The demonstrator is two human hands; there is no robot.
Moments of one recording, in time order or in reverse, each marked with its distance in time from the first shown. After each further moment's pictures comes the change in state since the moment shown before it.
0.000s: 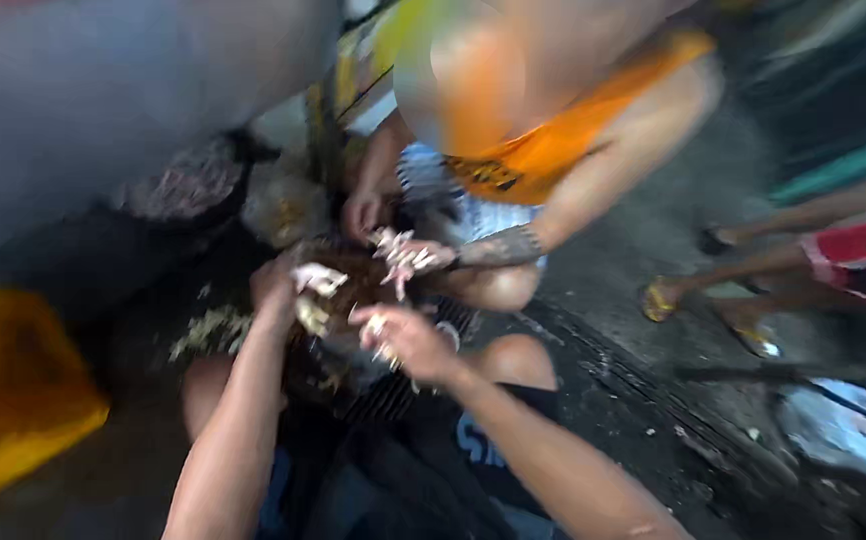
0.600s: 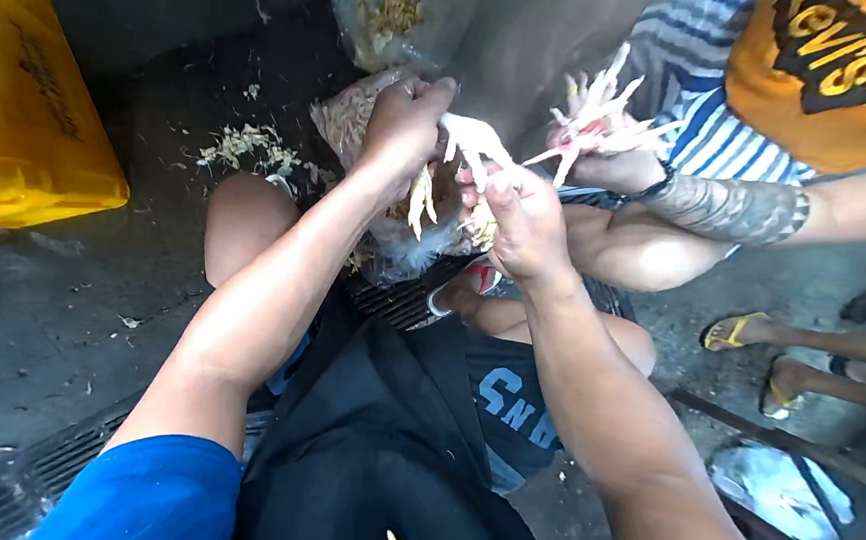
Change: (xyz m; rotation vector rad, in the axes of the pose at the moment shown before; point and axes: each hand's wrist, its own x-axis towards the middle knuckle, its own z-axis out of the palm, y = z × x) left_hand 0.020 -0.031 0.017 -0.258 -0.185 -0.086; right_hand 0.068 0.061 -0.006 0.068 -0.044 -0.018
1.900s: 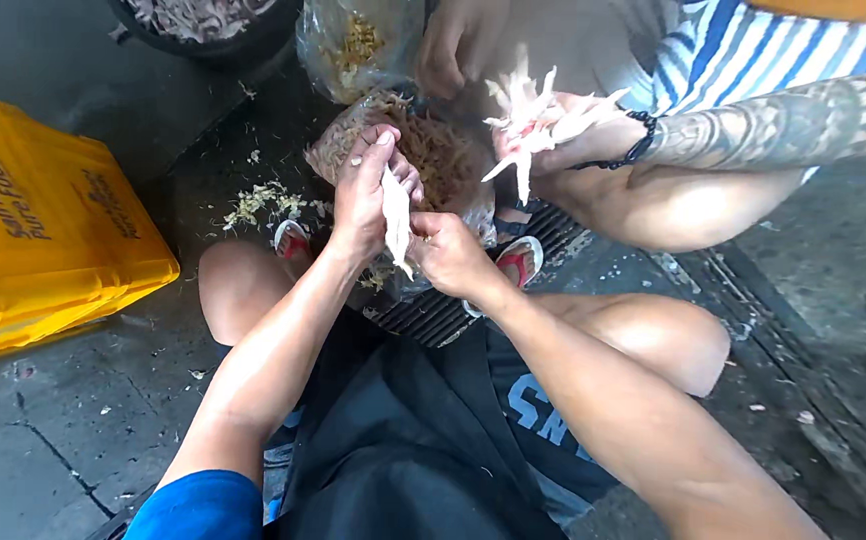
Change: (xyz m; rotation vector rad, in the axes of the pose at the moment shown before) left_hand -0.010 -0.044 0.027 -0.428 -0.253 0.232; right_hand -0.015 0.020 0.014 -0.137 -0.046 0.117
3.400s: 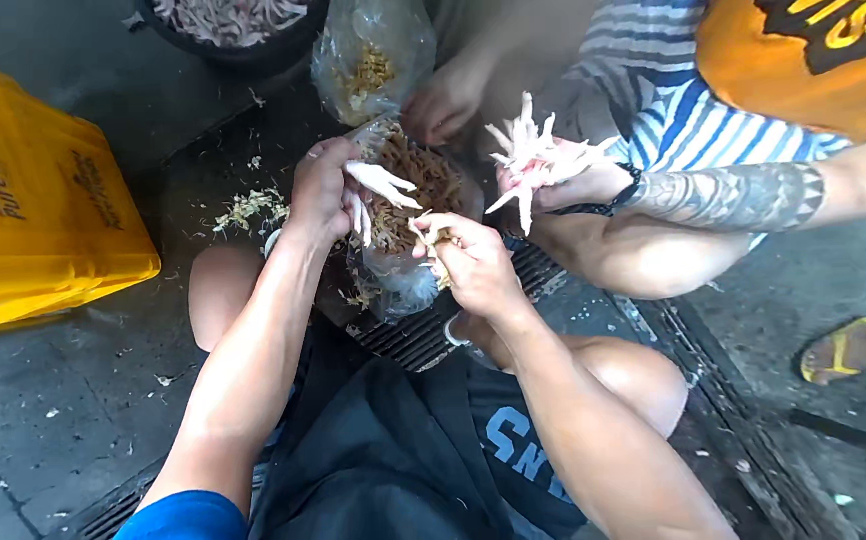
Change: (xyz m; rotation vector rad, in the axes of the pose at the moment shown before) left_hand 0.027 0.052 -0.021 0.209 0.482 -0.191; right_hand -0.001 -0.011 -0.030 -0.070 0.072 -0.038
